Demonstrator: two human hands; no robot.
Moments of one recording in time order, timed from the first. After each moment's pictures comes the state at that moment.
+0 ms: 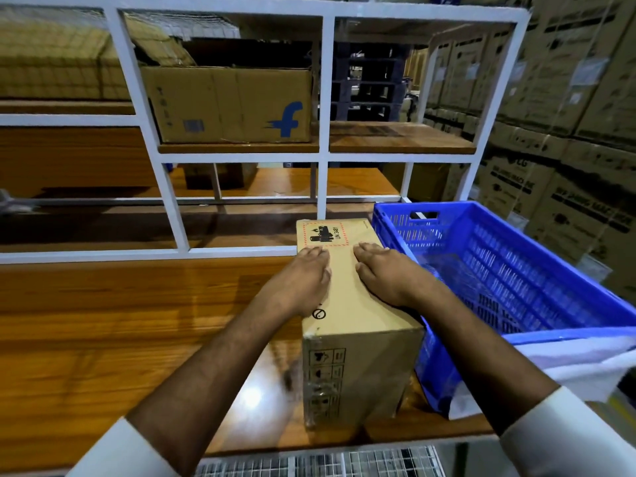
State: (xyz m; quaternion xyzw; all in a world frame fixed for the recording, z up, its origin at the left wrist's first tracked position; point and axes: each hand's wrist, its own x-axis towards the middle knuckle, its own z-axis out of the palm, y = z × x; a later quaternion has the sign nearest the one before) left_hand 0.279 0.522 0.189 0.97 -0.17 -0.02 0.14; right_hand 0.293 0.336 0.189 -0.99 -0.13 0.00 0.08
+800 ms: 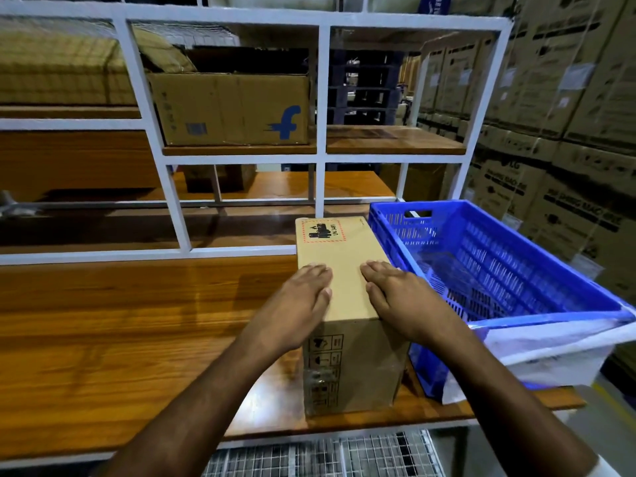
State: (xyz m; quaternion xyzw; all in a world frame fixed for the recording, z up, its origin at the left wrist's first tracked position) left_hand 0.213 0.536 0.173 0.96 -0.21 0.05 0.19; right_hand 0.211 0.334 0.179 -0.98 -0.13 -0.07 0.10
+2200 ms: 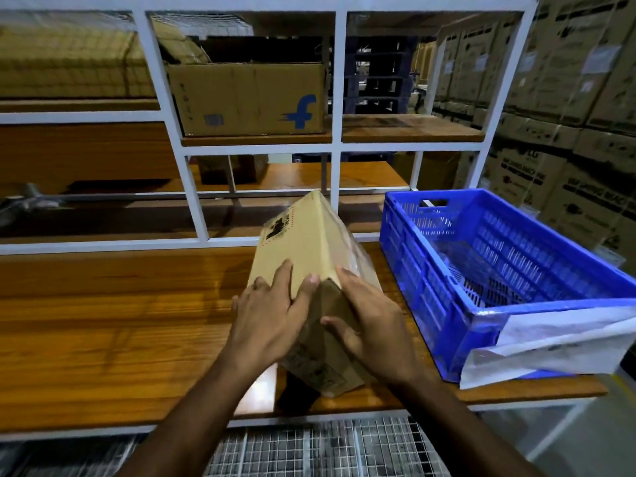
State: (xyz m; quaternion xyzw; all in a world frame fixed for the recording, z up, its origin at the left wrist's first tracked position) left_hand 0.179 0.591 0.155 0.95 -0.04 0.07 0.29; right_hand 0.178 0.405 0.116 -0.88 -0.24 -0.29 0.28
